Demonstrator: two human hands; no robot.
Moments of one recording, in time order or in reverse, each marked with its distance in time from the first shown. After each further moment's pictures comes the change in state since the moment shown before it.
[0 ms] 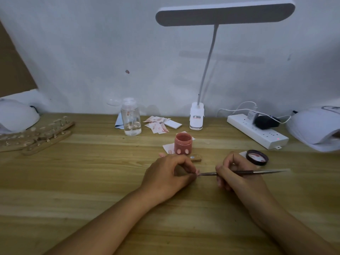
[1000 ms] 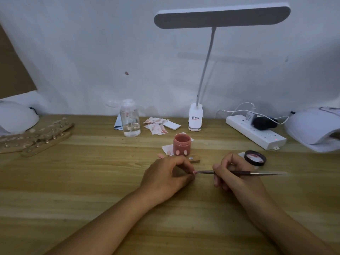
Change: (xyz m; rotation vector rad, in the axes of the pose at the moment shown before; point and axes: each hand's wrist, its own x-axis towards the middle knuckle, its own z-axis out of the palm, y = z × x) left_hand -0.001 0.000 -0.002 0.018 -0.013 0.006; right_hand 0.000 0.001 0.000 0.032 -0.019 -0.006
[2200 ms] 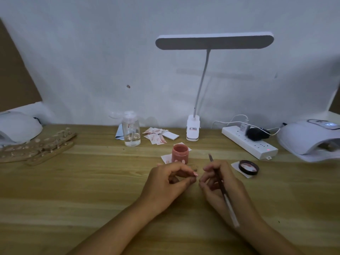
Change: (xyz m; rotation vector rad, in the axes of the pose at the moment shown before) left_hand -0.011 0.018 -0.004 -0.349 0.098 0.117; right_hand 0.001 0.027 0.010 -0.472 0.039 -0.477
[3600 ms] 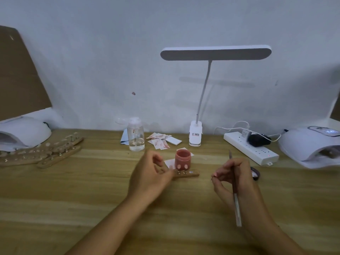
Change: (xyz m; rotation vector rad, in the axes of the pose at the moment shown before) left_hand 0.005 0.006 -0.029 0.253 0.395 -0.283; right_hand 0.007 0.003 -0.016 0.162 0.153 -0.004
